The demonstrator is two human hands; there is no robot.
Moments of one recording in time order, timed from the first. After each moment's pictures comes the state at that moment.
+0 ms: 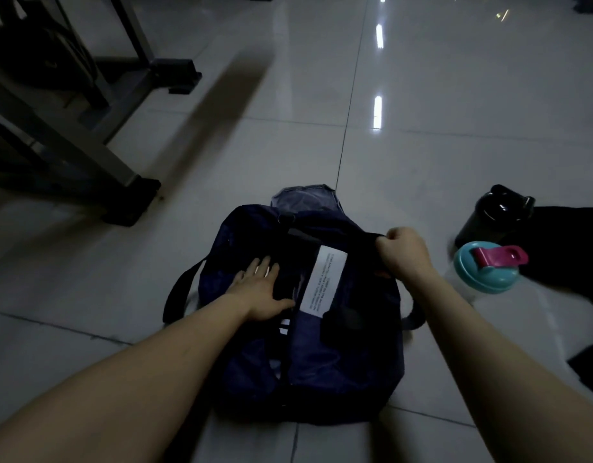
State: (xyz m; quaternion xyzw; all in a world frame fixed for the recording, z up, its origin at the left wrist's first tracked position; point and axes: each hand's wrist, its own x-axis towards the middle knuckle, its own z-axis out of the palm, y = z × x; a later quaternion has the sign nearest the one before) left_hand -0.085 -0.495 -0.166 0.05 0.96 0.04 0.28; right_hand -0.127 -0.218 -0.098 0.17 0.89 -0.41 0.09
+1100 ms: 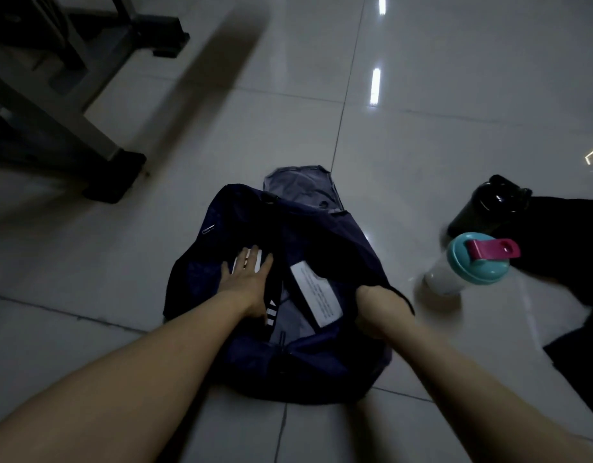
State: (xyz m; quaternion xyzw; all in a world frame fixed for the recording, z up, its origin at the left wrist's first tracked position) left_hand -0.073 -0.488 -0.177 0.03 0.95 -0.05 0.31; right_hand -0.056 -0.231 -0.135 -0.06 0.94 -0.02 0.32
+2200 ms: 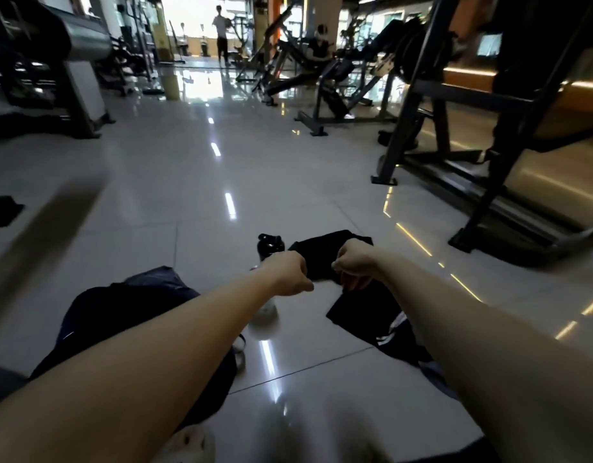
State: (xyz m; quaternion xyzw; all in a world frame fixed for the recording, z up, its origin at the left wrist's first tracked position) left_hand 0.057 -0.142 0.097 0.30 0.93 0.14 0.16; right_hand 0.115 0.032 0.114 0.21 0.92 -0.31 0.14
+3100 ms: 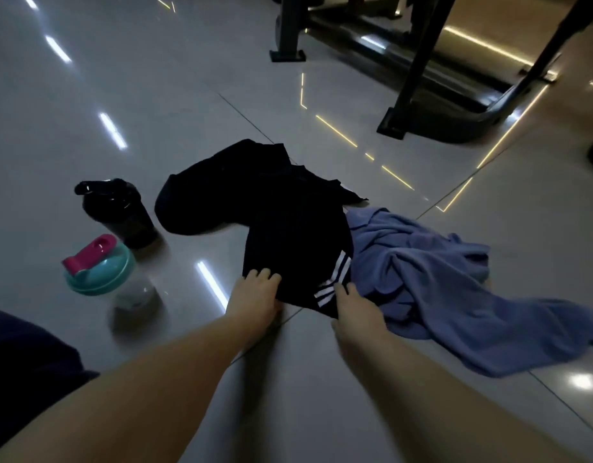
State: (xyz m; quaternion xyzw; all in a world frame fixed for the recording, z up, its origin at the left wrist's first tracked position) left_hand 0.029 0.040 -0.207 0.49 0.86 -0.03 0.11; right_hand 0.202 0.173 -0.196 0.35 0.91 -0.12 0.19
